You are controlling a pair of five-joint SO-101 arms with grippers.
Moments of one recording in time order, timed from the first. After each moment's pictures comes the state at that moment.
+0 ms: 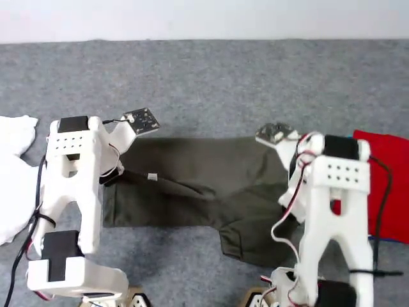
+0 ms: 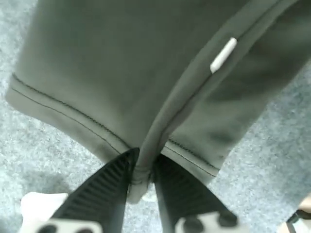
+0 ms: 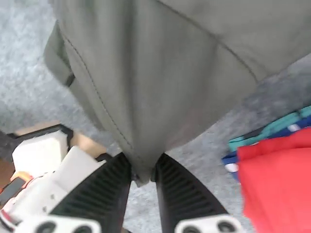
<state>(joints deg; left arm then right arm) -9.9 0.8 17.3 85.6 -52.4 5.0 -24.3 27.2 100.5 47.8</state>
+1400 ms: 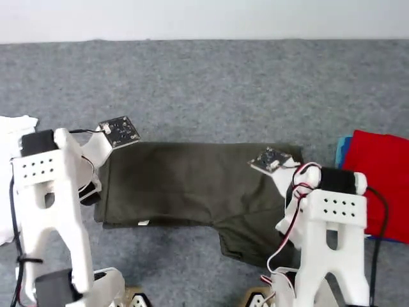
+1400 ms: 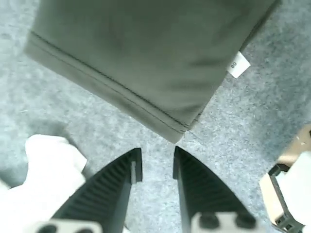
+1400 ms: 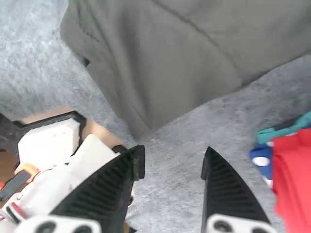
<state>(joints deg) -17.7 -17.6 21.0 96.0 -60.3 5.1 -37.2 38.2 100.4 49.1</state>
